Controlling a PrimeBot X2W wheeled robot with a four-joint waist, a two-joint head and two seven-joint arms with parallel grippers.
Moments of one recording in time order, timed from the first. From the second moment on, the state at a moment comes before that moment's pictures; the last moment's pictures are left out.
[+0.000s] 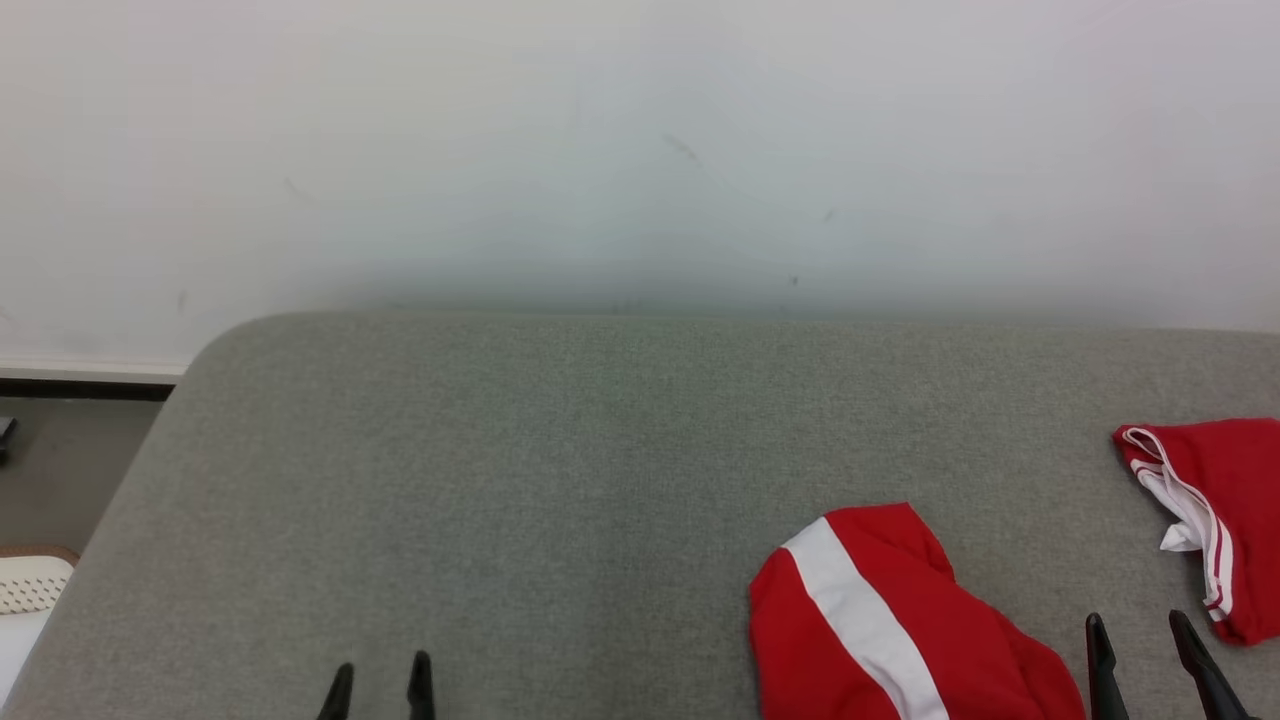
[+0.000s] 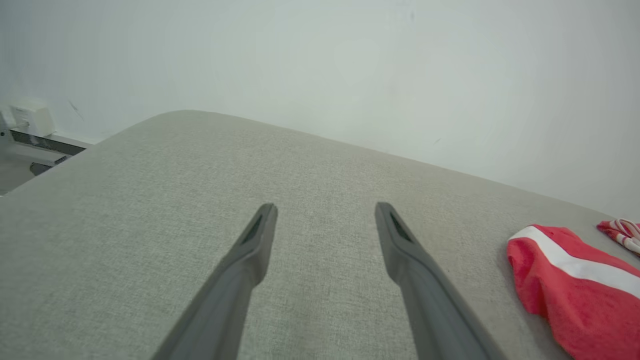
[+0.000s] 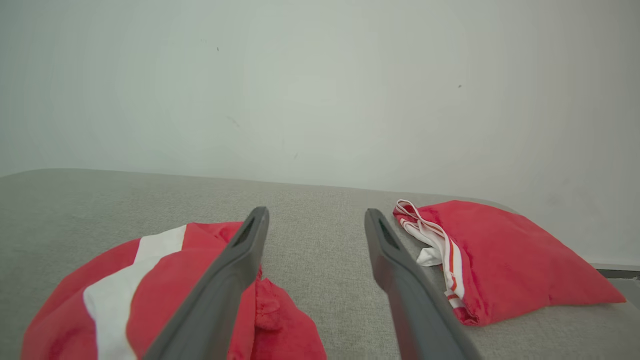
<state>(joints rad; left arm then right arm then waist) 0.14 0.07 -0.16 0.10 -0.30 0.08 -0.26 0.11 -0.05 -0.09 0.14 0.11 0.13 -0.26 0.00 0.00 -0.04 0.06</state>
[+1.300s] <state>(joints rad) 0.16 0.05 -0.12 0.08 -0.25 -0.04 -0.26 0.12 -0.05 -0.08 0.16 0.12 0.13 -0.26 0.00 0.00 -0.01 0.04</state>
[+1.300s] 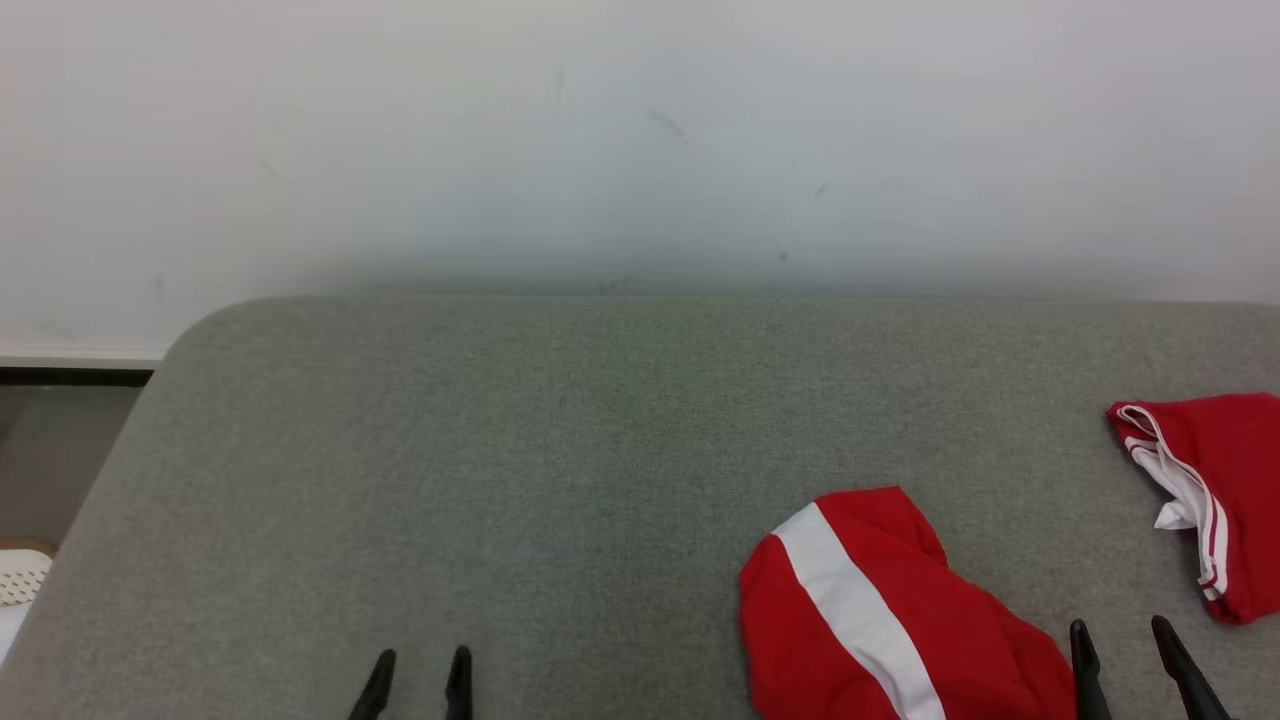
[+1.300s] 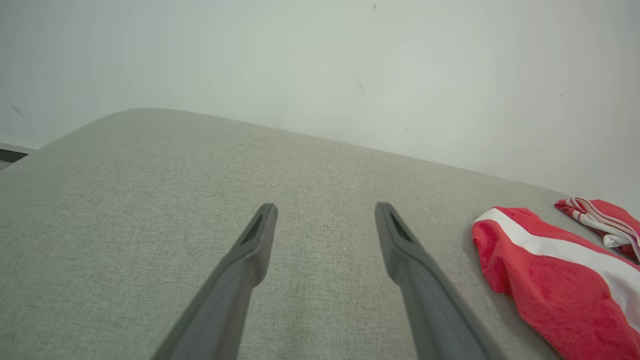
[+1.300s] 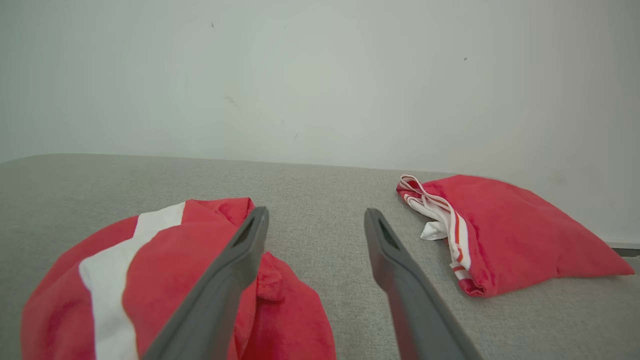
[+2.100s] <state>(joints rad) -0.38 0.05 -0.54 0.54 -0.53 -0.05 -0.16 0.01 -0.05 0.00 0.16 0.13 0.13 -0.26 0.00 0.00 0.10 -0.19</state>
